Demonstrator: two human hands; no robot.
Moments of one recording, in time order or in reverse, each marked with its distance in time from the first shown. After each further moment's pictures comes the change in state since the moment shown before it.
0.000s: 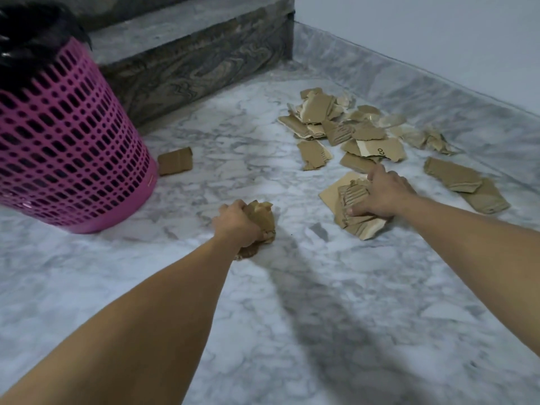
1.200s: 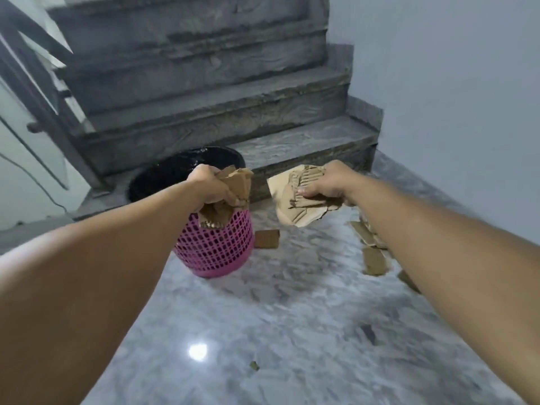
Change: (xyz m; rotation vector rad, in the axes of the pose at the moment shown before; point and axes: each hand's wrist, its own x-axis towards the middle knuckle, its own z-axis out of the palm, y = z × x) left_hand -0.114 0.006 -0.348 -0.341 0.367 -0.068; right_hand -0.100 -0.271 -0.223 0.538 -0.204 -0.456
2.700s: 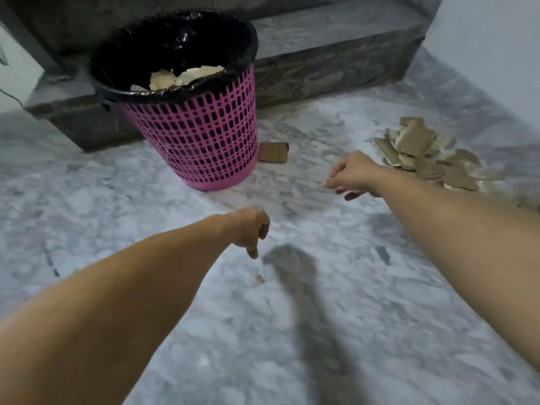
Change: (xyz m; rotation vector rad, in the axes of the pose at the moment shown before) left_hand -0.014 -0.175 0.170 0.666 -0.721 0.312; right_hand 0.023 0.125 0.116 -0.138 -0.157 0.182
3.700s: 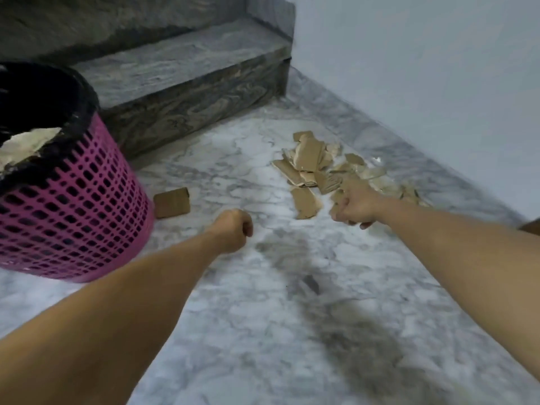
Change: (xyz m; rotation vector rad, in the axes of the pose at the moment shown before) left_hand 0.148 0.097 -0.048 -0.190 0.256 0.247; right_hand 0.009 0.139 -0.116 -0.144 0.084 0.330
